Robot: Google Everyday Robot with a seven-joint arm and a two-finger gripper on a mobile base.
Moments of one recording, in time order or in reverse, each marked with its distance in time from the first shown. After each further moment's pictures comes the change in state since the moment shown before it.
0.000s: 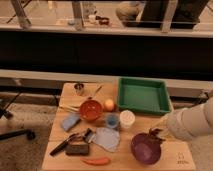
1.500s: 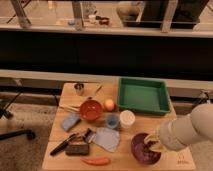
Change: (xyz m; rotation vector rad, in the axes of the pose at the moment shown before) arm -0.026 0.031 0.050 -0.081 -0.141 0.082
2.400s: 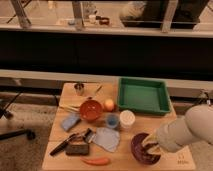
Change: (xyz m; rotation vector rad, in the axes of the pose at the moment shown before) arm 0.002 0.009 0.023 -0.030 -0.049 0.041
